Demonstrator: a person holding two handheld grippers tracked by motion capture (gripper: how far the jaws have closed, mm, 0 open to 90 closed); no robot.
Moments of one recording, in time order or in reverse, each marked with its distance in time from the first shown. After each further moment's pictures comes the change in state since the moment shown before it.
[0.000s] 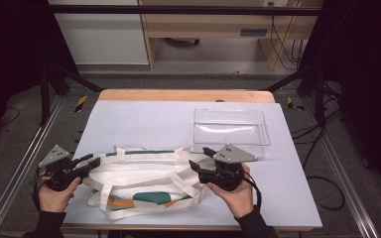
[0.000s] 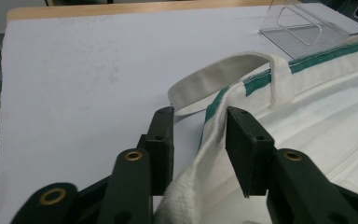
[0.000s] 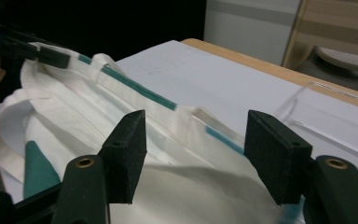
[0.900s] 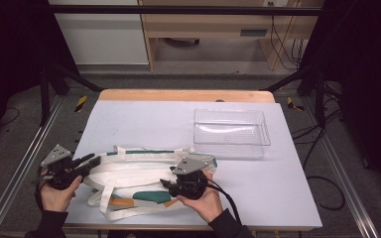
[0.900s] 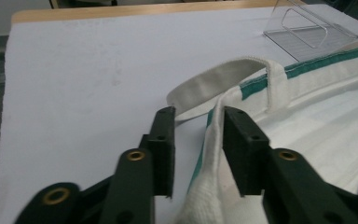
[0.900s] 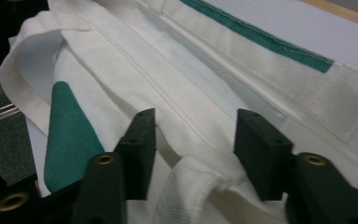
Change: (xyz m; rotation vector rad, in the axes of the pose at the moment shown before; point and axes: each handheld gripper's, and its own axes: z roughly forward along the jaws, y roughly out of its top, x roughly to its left) left arm -0.001 0.002 0.005 -0.013 0.019 0.005; right arm 0.048 -0.030 0.074 0.196 0.152 -0.105
